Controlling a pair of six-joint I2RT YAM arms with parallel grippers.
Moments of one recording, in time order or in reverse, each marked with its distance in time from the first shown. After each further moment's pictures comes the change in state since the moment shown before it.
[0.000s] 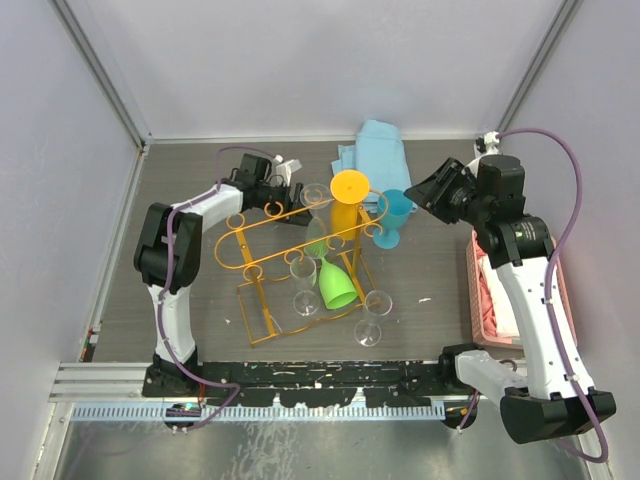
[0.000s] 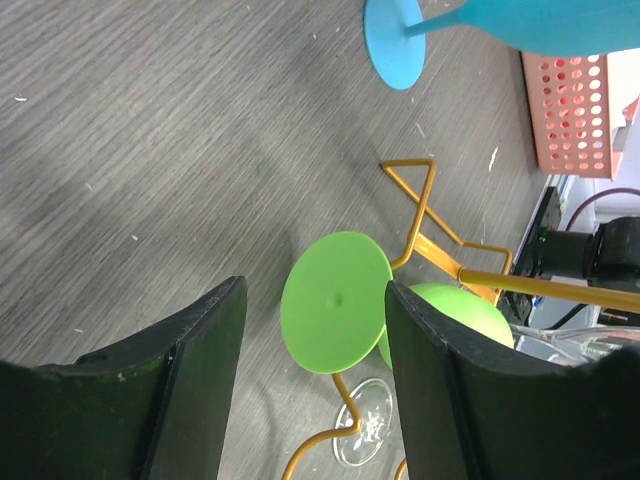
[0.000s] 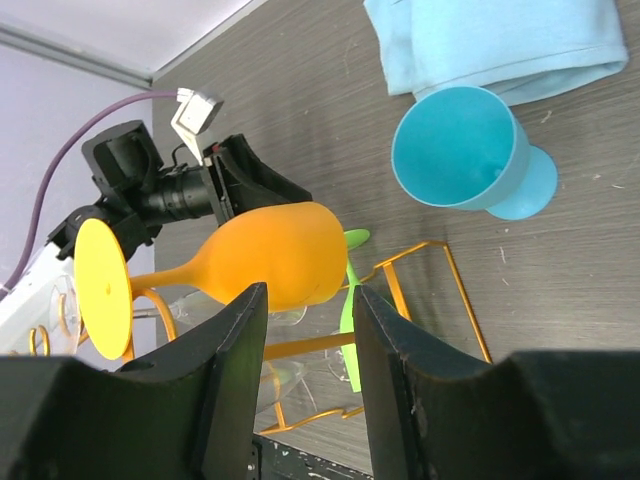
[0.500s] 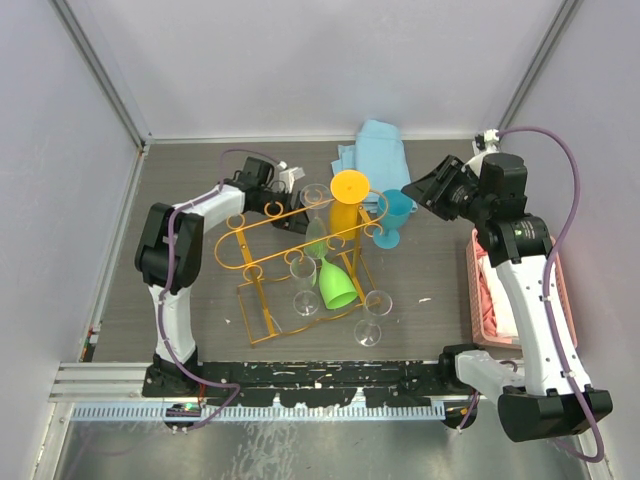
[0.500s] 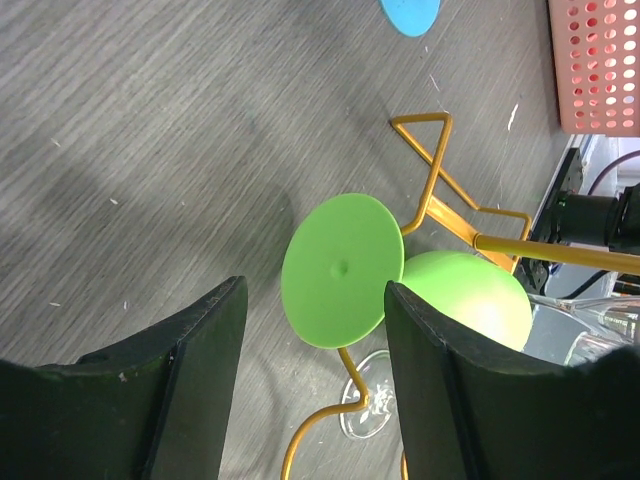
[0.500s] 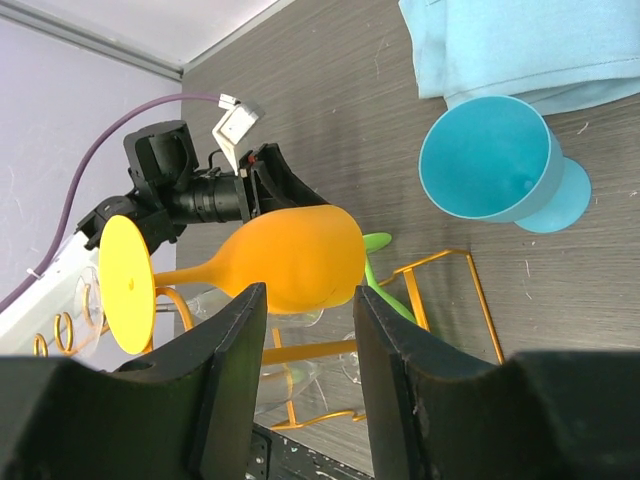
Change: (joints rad) left arm -0.018 0.000 0.000 -0.110 -0.005 0.104; right arm -0.037 0.006 -0.025 0.072 -0.105 -0.003
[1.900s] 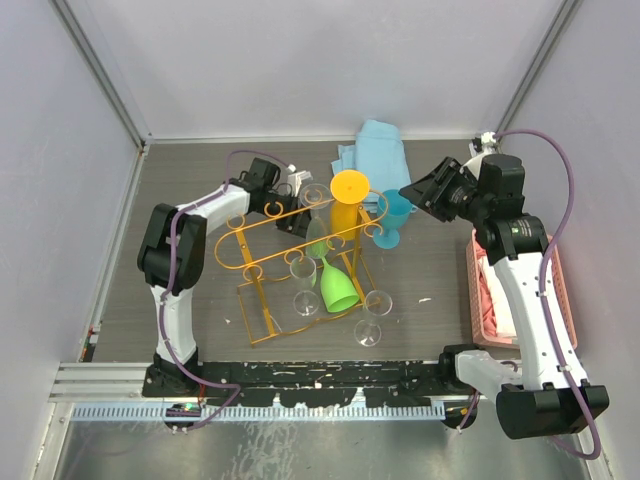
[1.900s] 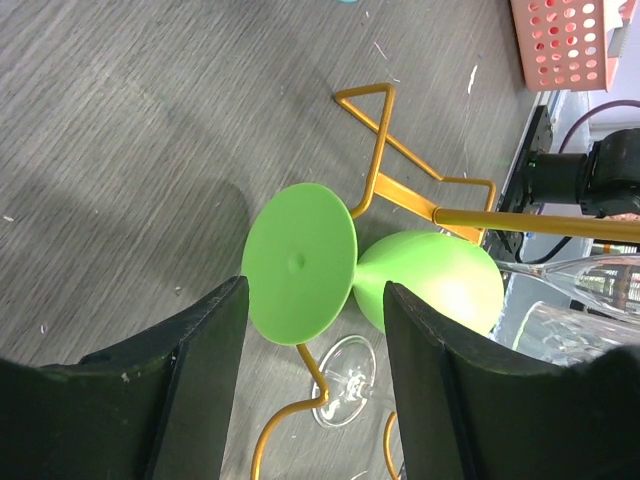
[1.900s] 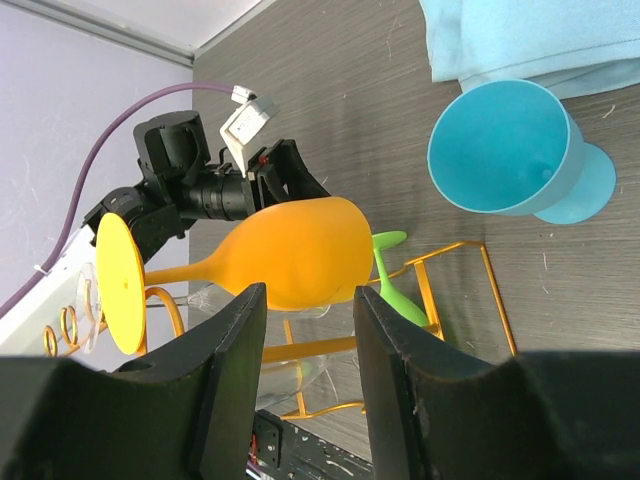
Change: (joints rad) left arm -0.037 0.000 0.013 -0.055 0.079 0.052; right arm -0.025 0.012 -0.039 0.031 -0.070 0.016
